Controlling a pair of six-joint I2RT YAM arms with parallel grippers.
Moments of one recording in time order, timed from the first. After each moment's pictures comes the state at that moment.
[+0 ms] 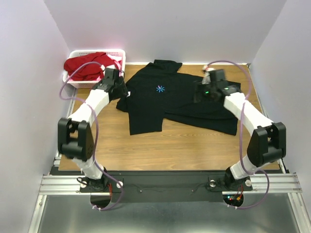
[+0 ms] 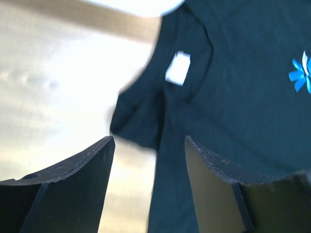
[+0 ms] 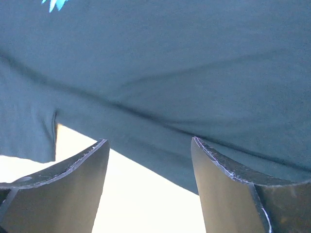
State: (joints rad) left arm -0.21 1.73 1.38 -0.48 -0.20 -0.44; right arm 0.18 1.55 1.27 -0.51 -0.11 0.22
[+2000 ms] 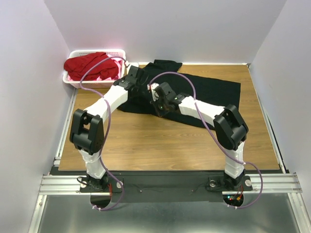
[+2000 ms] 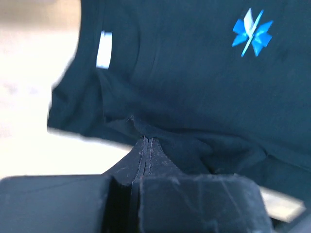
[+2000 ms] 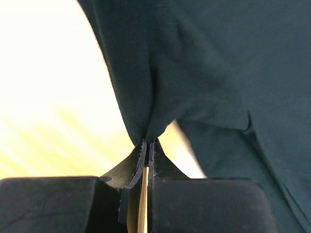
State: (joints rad) left arm -0.44 1.75 1.42 -0.52 -0.30 -0.46; right arm 0.75 1.98 1.49 -0.40 -0.01 0.06
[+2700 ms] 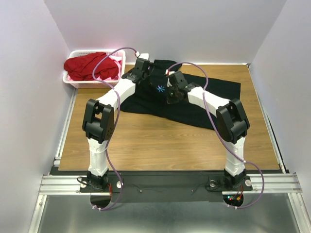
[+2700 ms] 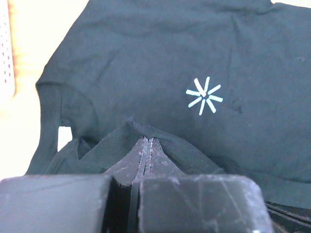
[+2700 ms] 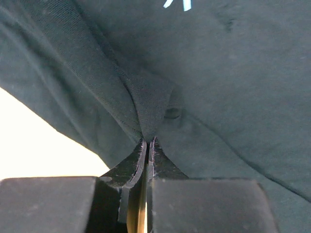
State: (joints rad) left arm -0.44 2.02 1.71 -0.36 -0.23 -0.31; right arm 0.55 2.04 1.59 -0.40 0.00 0.26
